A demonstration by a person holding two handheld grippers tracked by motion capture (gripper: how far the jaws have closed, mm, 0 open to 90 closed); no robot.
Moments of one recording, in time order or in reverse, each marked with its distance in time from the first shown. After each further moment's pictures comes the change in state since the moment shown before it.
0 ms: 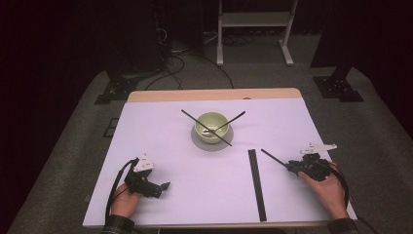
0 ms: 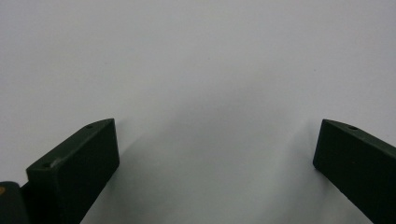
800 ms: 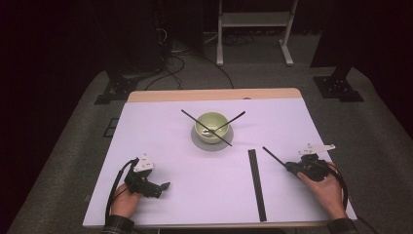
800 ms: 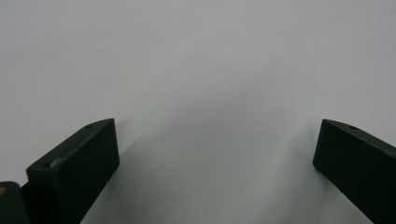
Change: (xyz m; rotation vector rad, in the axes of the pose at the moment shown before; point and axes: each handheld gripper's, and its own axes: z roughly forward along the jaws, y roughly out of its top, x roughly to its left) left arm 0.000 0.000 0.000 0.000 0.000 0.000; right arm 0.004 0.001 0.002 -0.002 0.020 -0.007
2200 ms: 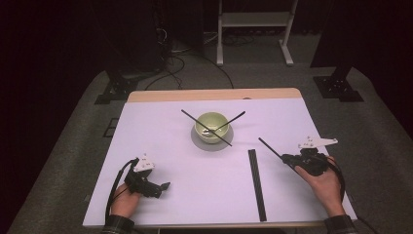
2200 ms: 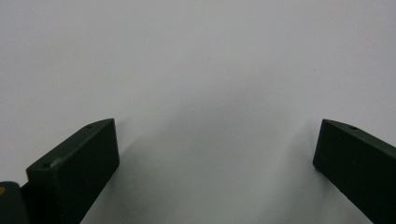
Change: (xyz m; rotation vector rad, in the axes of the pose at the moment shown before) left arm 0.000 0.000 0.000 0.000 0.000 0.000; right arm 0.012 0.026 -0.016 -0.094 0.027 -0.018
